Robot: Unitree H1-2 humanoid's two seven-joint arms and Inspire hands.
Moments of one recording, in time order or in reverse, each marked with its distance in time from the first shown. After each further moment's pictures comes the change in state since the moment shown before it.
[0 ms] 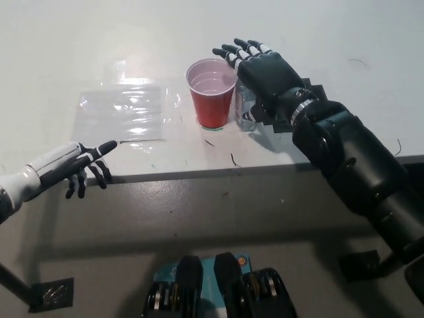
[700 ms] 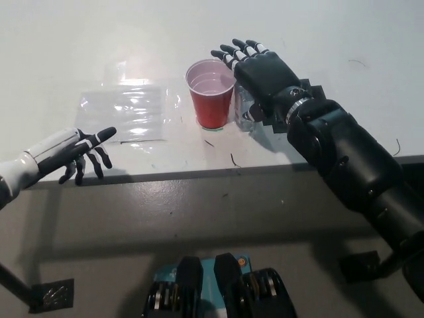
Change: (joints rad) left_arm -0.035 0.004 0.007 0.004 -0.001 0.000 -0.008; right_arm -0.018 0.005 0.038 0.043 -0.024 0.021 -0.010
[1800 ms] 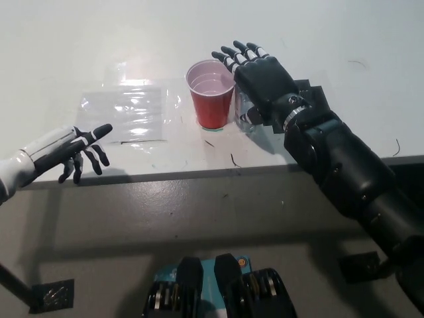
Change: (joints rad) left_arm 0.006 0.002 0.016 0.001 -0.013 -0.003 -0.001; right_arm 0.028 0.021 0.000 0.046 0.001 -0.010 -0.095
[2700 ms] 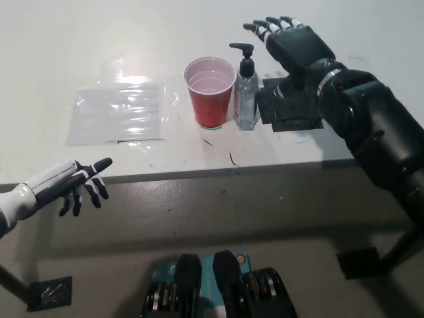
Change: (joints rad) left_arm 0.107 0.001 -0.003 -0.033 0.000 0.007 0.000; right_arm -0.095 -0.105 -0.085 -0.127 0.042 0.022 0.186
